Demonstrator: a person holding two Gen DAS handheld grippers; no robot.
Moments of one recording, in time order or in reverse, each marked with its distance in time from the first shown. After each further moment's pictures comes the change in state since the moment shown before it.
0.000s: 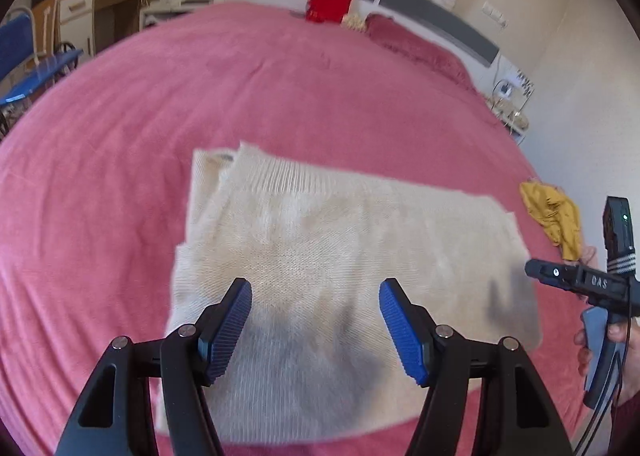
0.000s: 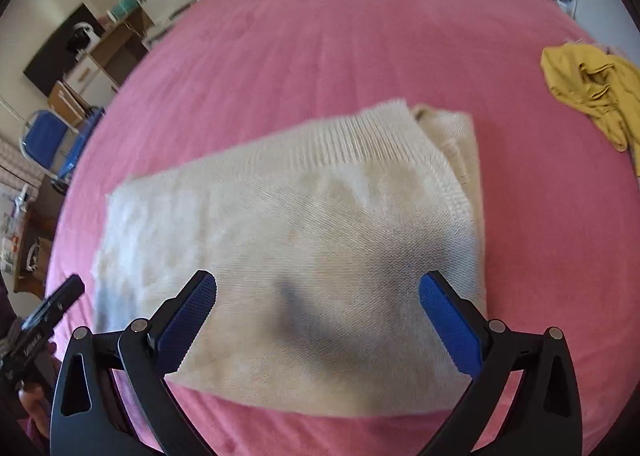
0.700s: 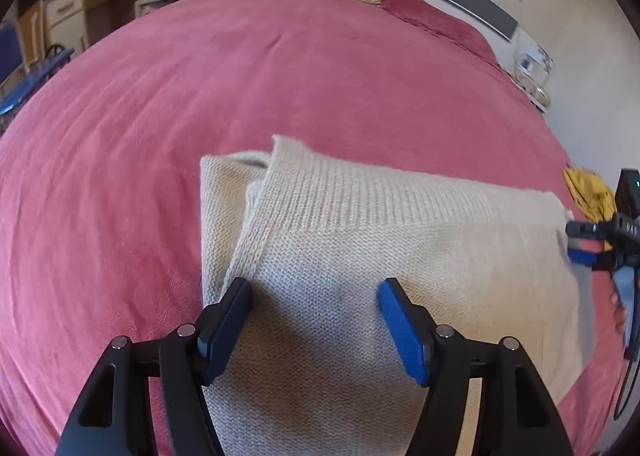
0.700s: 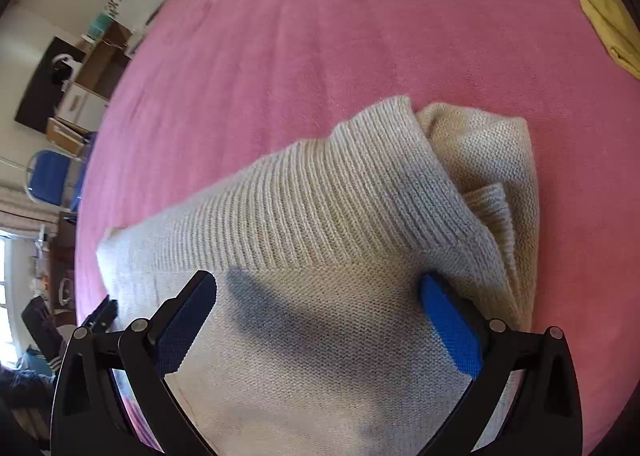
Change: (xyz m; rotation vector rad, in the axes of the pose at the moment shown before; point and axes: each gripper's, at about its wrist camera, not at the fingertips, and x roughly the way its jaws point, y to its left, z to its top) left arm 0.050 0.029 0.032 0.044 -0.002 0.021; right arm 0.055 -0.052 0.064 0.146 0.079 0.179
